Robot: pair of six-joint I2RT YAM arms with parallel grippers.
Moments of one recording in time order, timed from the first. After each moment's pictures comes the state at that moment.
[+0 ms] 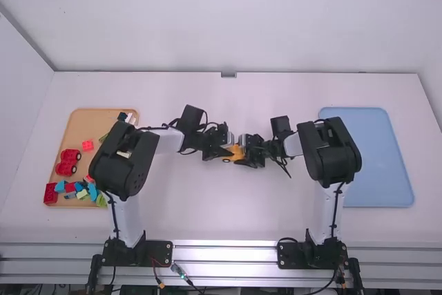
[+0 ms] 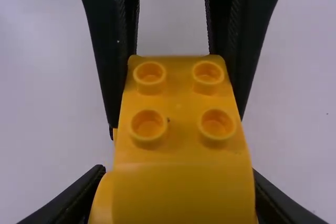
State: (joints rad) left arm -0.32 1.98 0.98 -0.02 0.84 0.96; right arm 0.23 2.14 0.88 0.13 -1.02 -1.17
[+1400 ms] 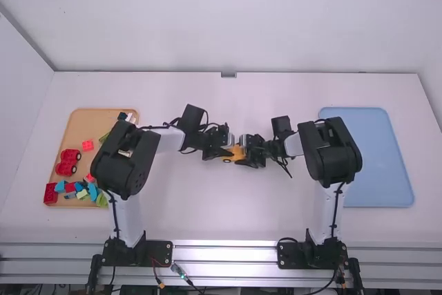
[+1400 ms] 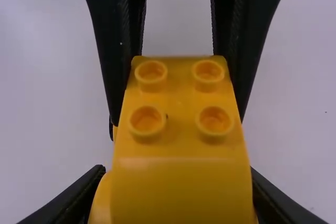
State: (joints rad) left arm -0.32 2.00 1.00 -0.03 0.86 1.02; right arm 0.22 2.14 0.88 0.13 -1.03 -1.19
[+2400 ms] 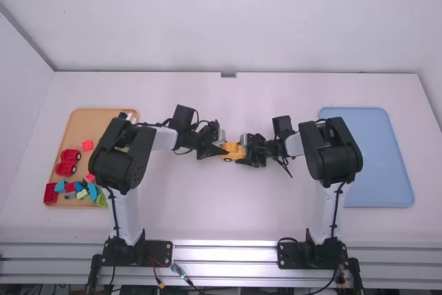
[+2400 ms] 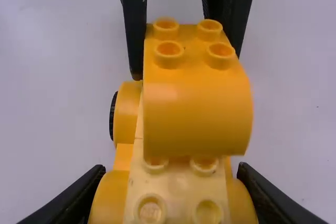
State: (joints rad) left arm -0.25 2.03 0.98 0.02 0.97 0.97; right arm 0.21 2.14 0.88 0.13 -1.02 -1.18
